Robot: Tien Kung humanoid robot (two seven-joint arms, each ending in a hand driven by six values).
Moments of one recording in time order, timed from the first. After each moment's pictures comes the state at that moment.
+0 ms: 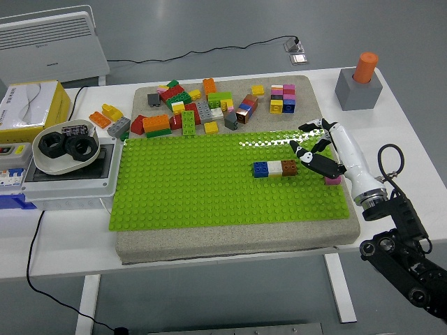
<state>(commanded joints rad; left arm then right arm) -0.06 0.05 -1.44 -0.18 1.61 -0.05 0.19 0.23 -0.19 1.01 1.30 -1.72 -0.44 0.16</state>
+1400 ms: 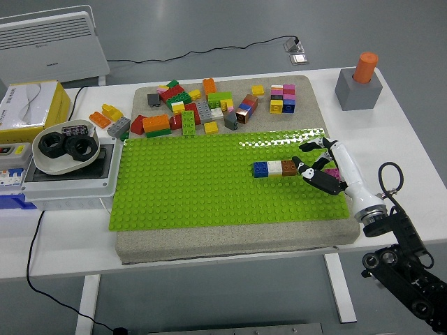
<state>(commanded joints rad) -0.02 0.05 -1.46 -0.18 1.64 -0.01 0.23 0.17 -0.18 1.00 1.29 -1.64 -0.42 0.19</state>
